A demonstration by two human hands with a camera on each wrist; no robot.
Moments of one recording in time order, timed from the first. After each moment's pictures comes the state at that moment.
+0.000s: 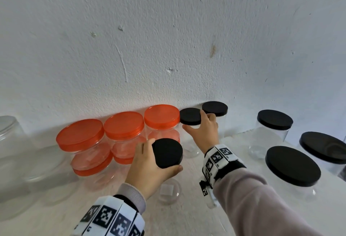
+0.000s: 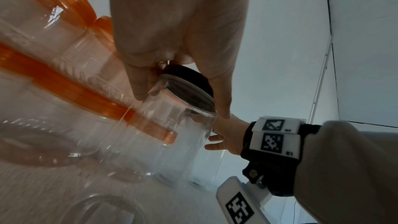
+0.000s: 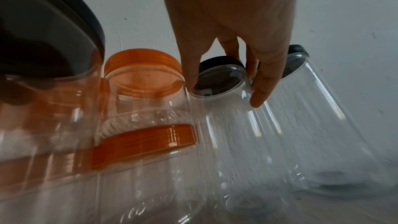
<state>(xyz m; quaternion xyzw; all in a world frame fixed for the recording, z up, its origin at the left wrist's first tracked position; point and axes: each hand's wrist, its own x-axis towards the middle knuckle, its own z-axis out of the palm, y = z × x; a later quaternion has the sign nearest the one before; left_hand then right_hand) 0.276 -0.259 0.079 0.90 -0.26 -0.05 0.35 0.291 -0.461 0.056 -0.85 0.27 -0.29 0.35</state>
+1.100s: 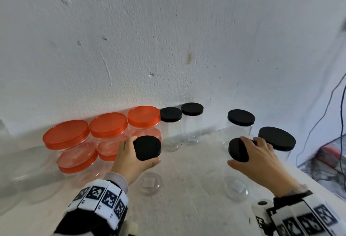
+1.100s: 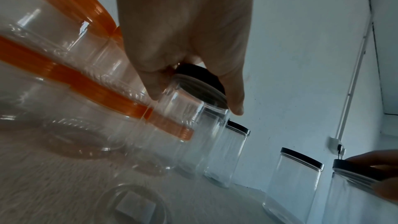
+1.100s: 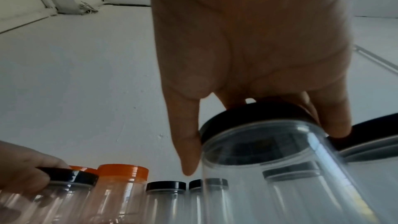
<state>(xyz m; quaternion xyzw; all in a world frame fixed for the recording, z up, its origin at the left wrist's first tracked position) 0.277 -0.259 0.078 0.89 -0.23 -0.06 0.39 0.076 -0.490 0.102 -0.91 0.38 -0.08 0.16</state>
